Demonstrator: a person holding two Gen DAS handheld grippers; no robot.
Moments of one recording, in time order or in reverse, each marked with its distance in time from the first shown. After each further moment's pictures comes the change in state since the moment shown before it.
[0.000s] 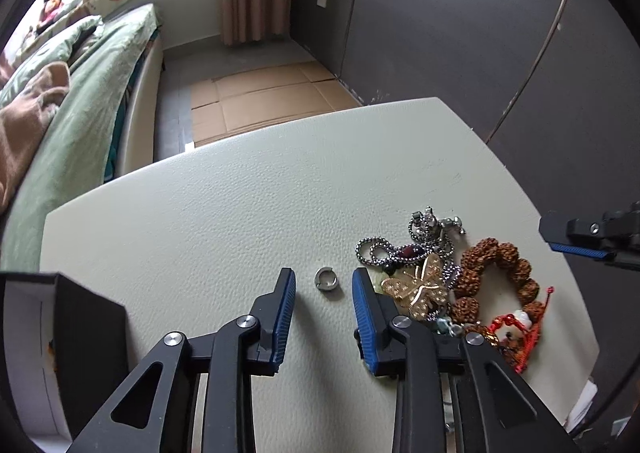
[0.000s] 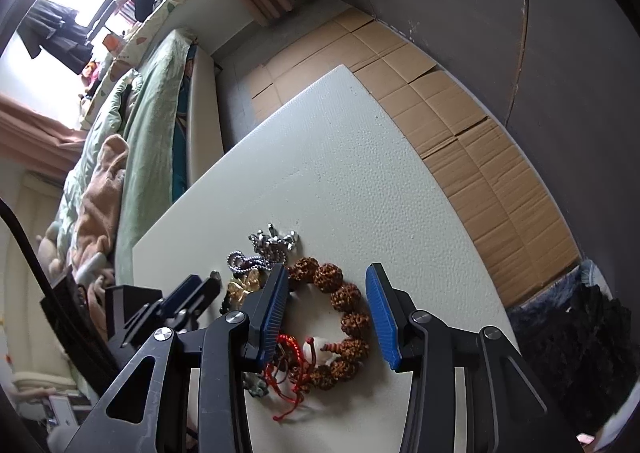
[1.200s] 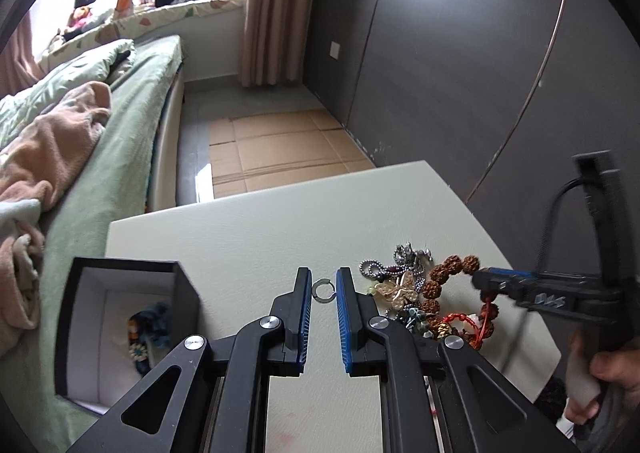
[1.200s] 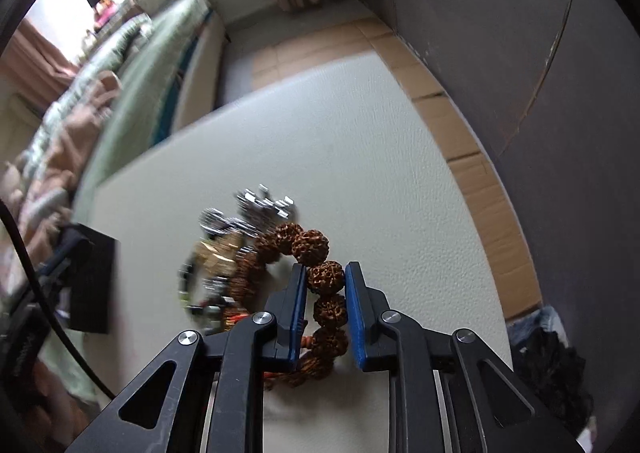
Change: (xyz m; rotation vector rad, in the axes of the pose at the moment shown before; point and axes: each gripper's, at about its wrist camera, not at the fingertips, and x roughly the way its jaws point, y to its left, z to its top) left arm -0.089 0.016 -0.010 -0.070 -0.180 -0.005; right arm 0.004 0.027 -0.025 -0.227 -0.030 -0.115
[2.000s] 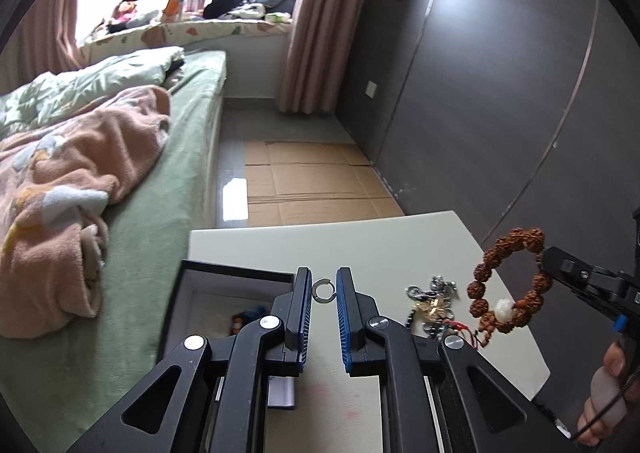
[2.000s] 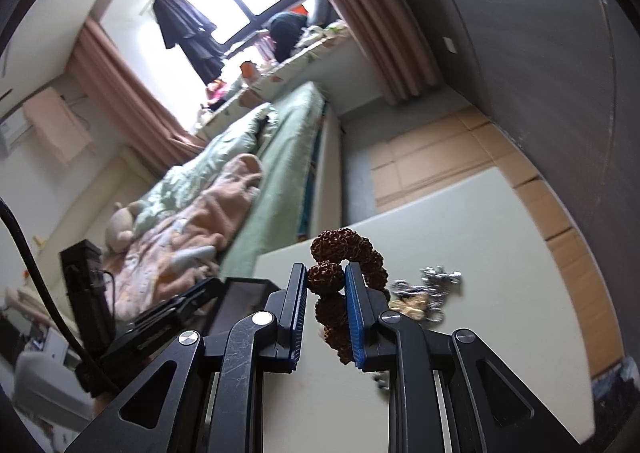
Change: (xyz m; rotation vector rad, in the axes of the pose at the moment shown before) left arm -0.065 0.070 0.001 -0.127 -0.104 0.043; right arm -0.094 0.066 -0.022 -0.063 -0.338 0.391
